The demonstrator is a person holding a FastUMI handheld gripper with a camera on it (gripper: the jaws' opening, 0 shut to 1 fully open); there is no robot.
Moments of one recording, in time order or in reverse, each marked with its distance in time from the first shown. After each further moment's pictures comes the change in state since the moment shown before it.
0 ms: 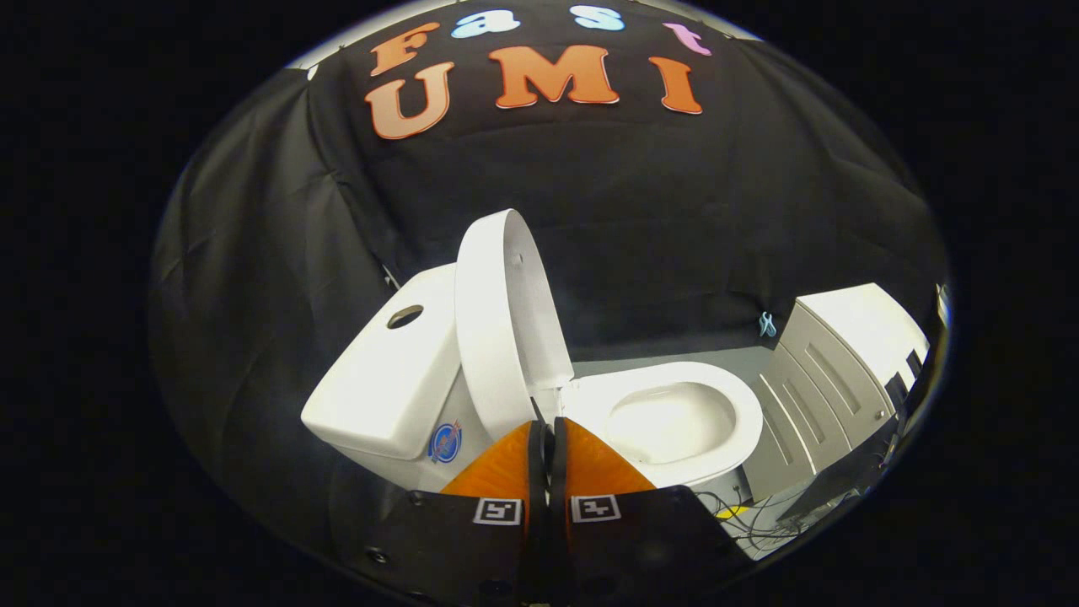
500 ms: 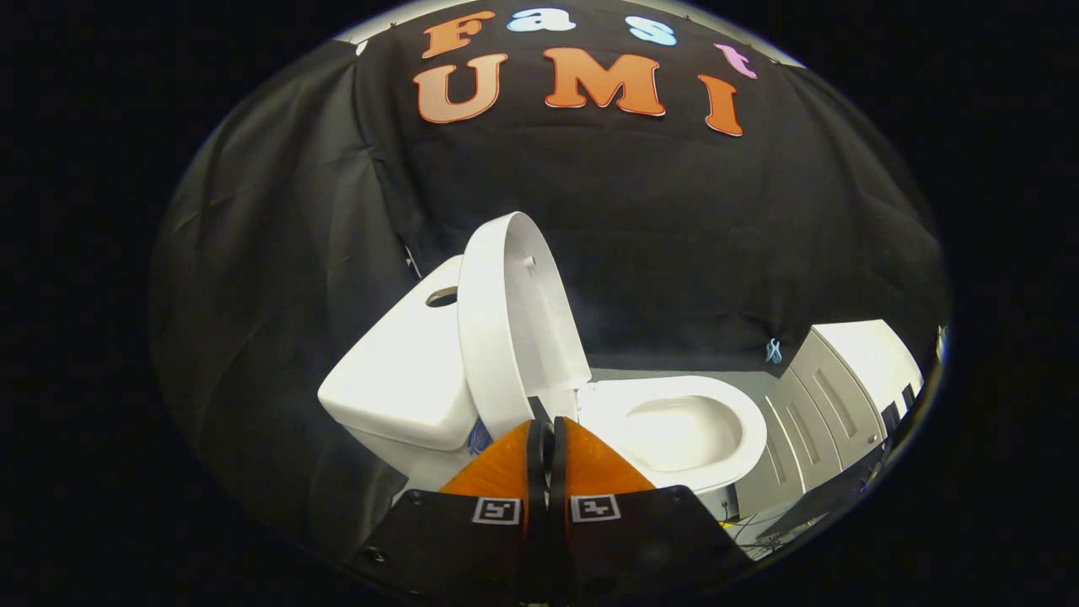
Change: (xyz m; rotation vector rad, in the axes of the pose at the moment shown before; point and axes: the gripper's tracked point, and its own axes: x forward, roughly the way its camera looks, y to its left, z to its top) arm -0.001 0.034 -0.012 -0.112 -0.019 0.020
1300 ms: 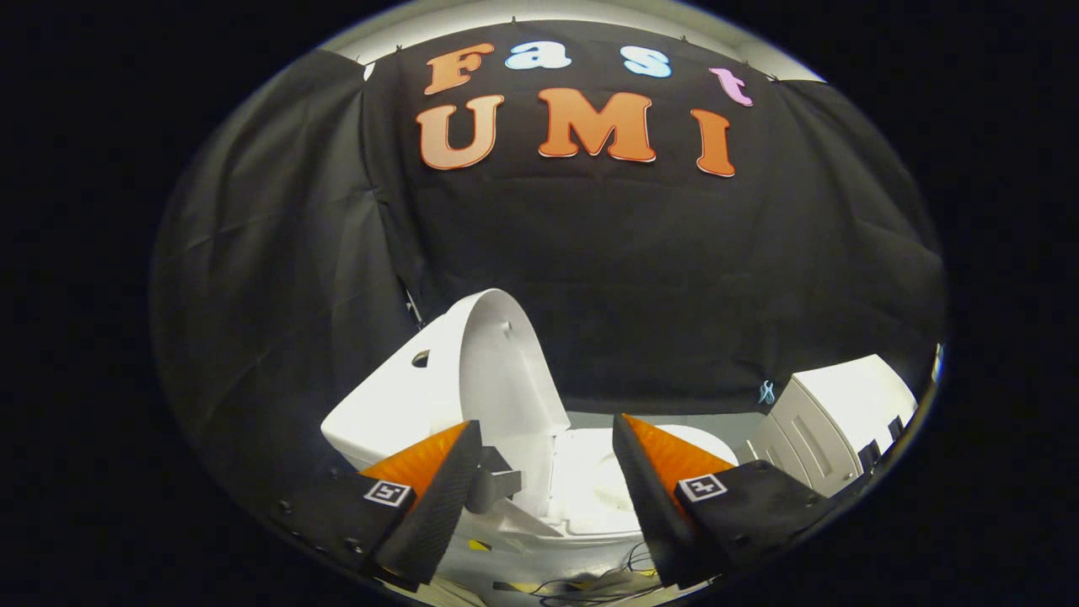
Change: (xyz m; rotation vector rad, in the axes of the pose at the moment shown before) arm -0.039 -0.057 0.071 -0.013 -0.176 0.013
